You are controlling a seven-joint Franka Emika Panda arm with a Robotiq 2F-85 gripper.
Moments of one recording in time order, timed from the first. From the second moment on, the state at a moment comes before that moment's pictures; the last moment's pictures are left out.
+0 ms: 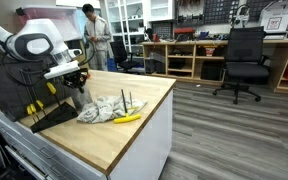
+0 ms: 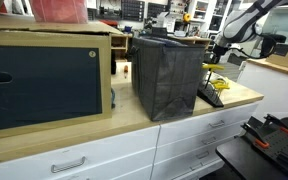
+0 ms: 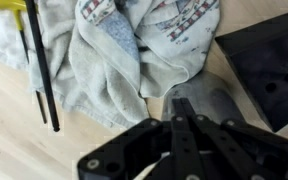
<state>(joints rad) -0.05 0.23 -0.06 -2.28 -0.07 2.75 -0.75</state>
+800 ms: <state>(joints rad) -0.08 0.32 0.01 -2.15 -0.07 2.73 -0.70</state>
